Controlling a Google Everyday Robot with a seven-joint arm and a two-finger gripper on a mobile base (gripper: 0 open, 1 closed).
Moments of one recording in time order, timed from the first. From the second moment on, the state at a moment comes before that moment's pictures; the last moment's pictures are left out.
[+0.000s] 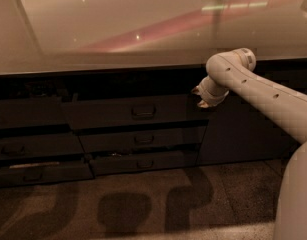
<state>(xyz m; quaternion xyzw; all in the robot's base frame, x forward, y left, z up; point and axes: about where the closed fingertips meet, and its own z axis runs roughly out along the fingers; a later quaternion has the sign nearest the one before) 0.732 -0.217 0.654 -0.82 0.53 -0.15 0.14</state>
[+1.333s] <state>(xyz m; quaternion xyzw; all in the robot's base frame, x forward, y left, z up) 0.719 -0.218 0.654 -0.82 0.53 -0.15 0.14</state>
